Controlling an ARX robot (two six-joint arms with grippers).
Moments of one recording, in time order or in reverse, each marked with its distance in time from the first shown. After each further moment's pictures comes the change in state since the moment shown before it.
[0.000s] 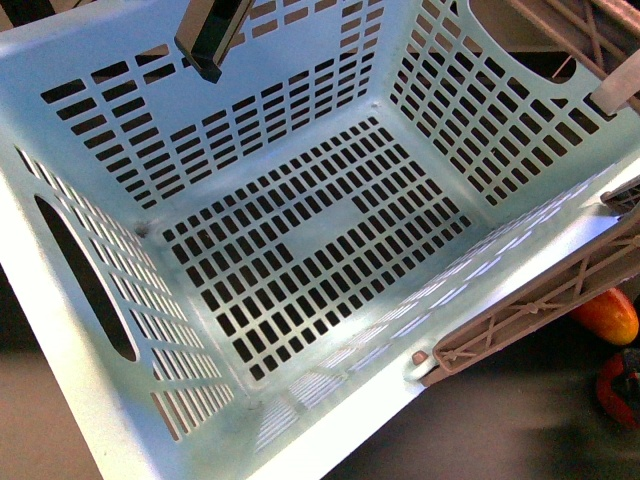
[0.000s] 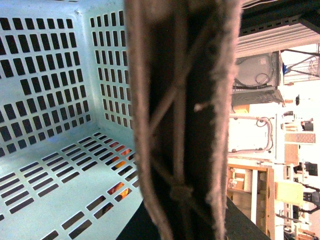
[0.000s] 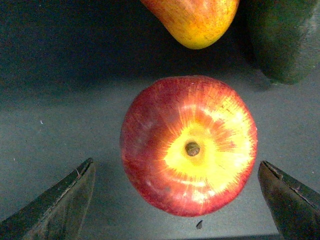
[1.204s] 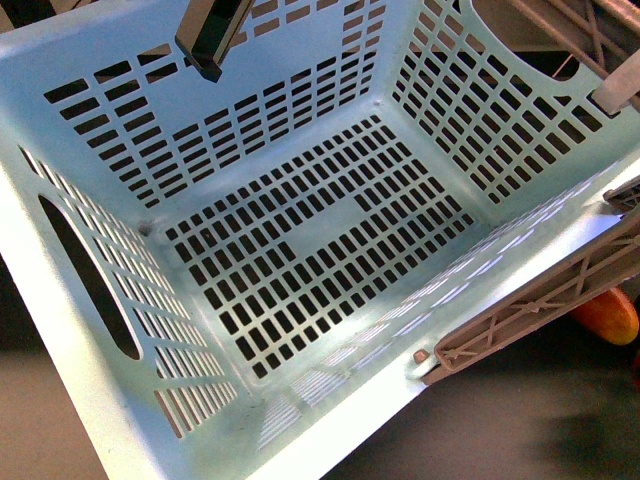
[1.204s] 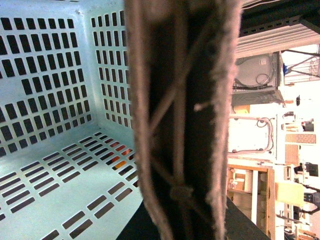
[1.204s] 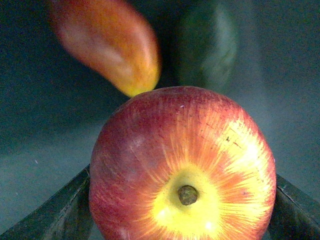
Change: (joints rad) left arm 0.000 0.000 0.000 0.000 0.000 0.000; right arm -0.087 -0.311 -0.035 -0.103 -0.019 0.046
